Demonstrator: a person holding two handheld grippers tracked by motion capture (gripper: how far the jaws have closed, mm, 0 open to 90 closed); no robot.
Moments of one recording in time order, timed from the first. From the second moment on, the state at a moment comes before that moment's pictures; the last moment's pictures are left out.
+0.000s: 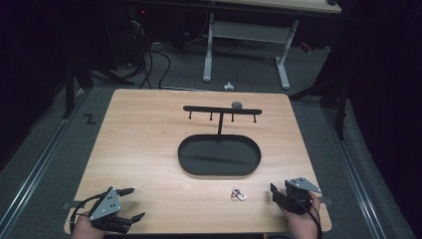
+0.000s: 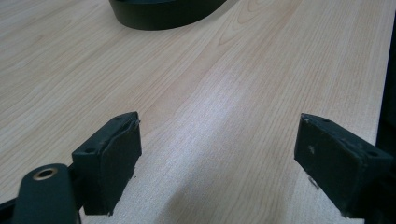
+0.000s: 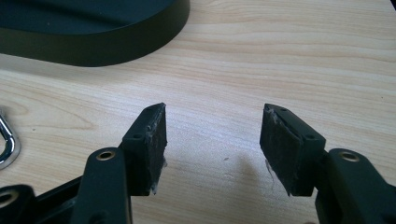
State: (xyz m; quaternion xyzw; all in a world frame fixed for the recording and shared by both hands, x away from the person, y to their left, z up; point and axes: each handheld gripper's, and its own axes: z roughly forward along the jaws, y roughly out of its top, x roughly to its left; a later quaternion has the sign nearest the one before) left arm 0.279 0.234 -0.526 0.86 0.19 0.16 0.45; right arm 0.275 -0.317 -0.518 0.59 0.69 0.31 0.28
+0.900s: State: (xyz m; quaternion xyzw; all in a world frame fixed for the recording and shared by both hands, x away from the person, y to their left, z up) left arm 0.281 0.231 -0.526 0.86 0.19 0.16 0.45; right arm 0.275 -0.313 -0.517 0.58 0.69 0.33 0.27
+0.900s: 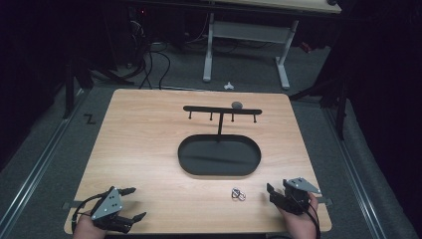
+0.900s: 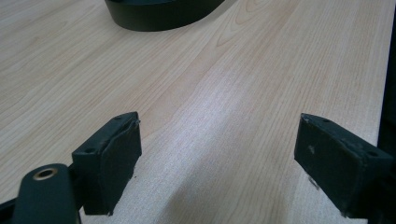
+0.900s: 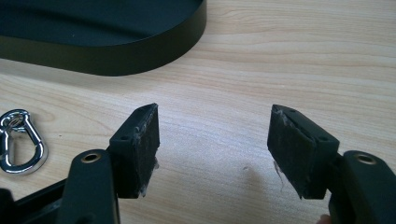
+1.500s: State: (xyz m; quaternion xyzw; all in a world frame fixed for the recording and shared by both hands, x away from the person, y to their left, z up) left arm 0.280 0.232 -0.526 0.86 0.19 0.16 0.45; right arm 0.275 -0.301 -0.504 0.58 0.72 0.31 0.23
